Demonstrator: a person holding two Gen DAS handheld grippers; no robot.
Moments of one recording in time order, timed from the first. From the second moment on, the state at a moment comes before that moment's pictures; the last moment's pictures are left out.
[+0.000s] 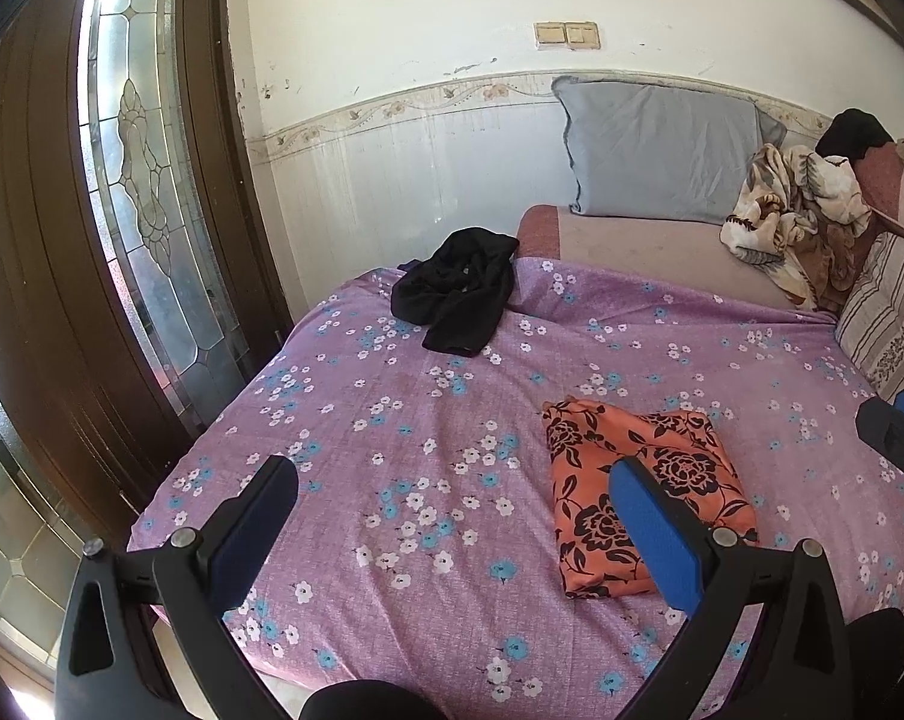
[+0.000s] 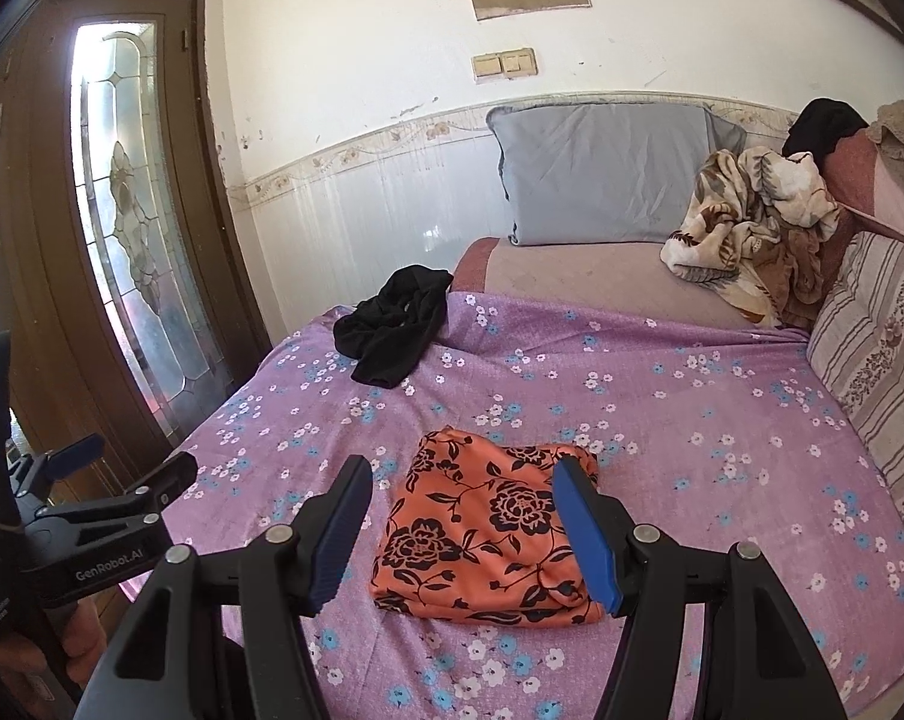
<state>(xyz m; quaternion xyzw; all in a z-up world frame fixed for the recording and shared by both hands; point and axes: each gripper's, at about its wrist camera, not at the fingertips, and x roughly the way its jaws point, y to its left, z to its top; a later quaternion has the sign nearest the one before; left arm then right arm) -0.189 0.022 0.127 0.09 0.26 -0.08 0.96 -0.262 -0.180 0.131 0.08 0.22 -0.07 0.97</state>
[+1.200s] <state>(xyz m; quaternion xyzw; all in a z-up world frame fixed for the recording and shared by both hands) -0.188 0.026 0.100 0.09 0.29 -0.09 0.95 -0.270 -0.180 0.096 0.08 0.27 -0.07 0.96</state>
